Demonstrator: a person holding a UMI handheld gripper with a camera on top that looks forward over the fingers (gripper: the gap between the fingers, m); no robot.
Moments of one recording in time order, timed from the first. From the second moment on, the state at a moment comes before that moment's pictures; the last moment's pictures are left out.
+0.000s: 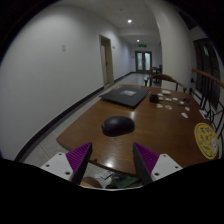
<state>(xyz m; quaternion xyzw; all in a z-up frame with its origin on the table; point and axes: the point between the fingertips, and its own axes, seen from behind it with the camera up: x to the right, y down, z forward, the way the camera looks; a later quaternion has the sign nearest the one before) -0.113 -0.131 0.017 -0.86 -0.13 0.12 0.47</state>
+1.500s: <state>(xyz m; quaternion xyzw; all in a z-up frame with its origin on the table) 0.244 0.014 -0.006 -0.89 0.03 0.00 0.45</state>
